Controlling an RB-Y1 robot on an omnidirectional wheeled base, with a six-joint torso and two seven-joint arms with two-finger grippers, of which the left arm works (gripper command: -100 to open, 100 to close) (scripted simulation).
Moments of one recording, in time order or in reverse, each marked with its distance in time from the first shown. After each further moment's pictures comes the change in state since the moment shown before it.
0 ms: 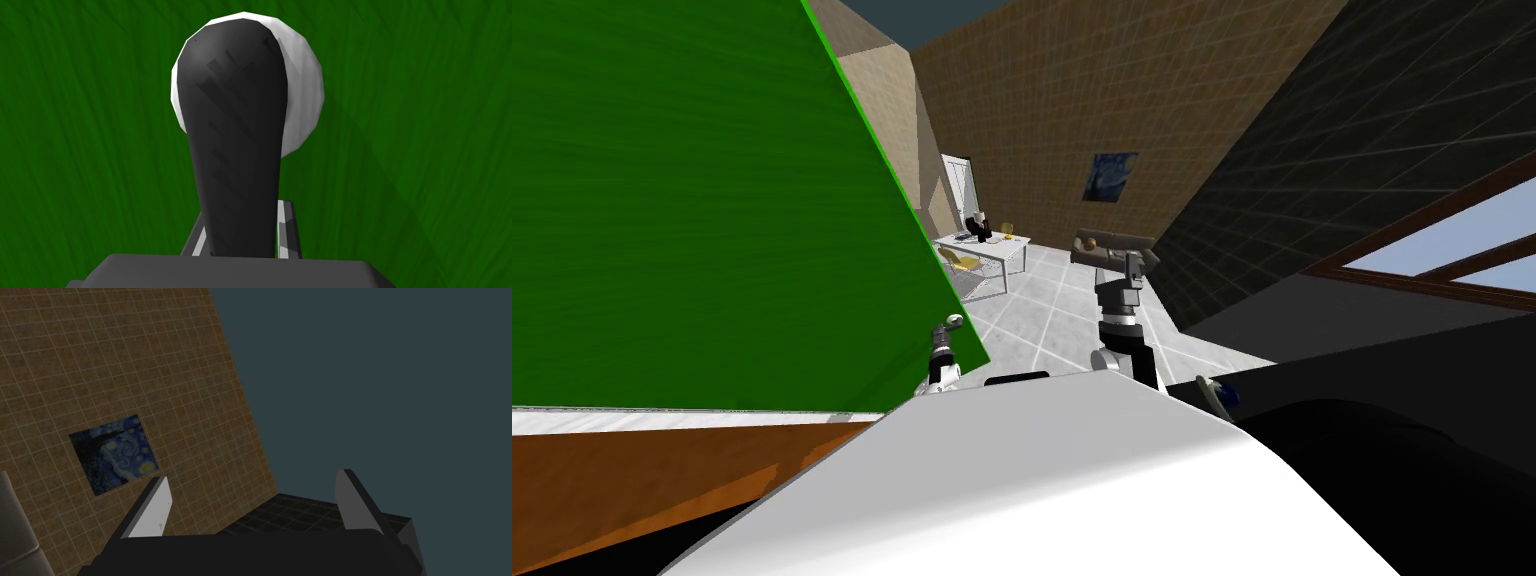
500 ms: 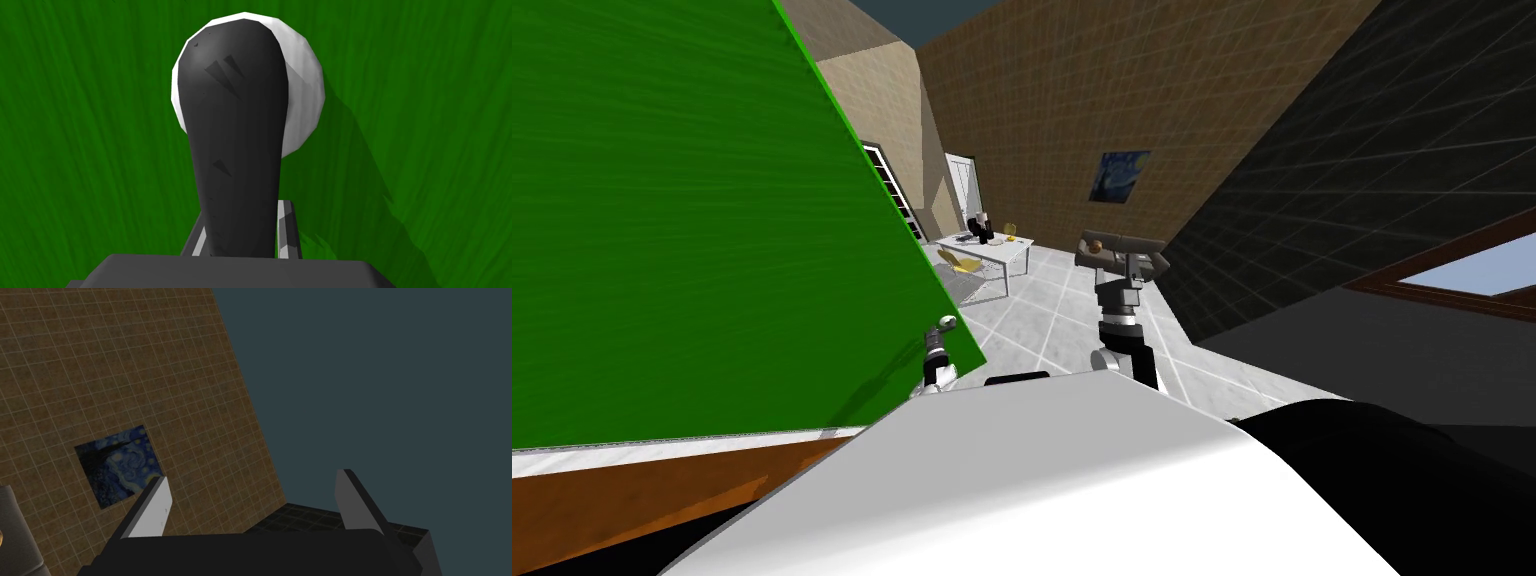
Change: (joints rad) arm 0.005 0.011 0.052 -0.005 0.029 0.002 -0.018
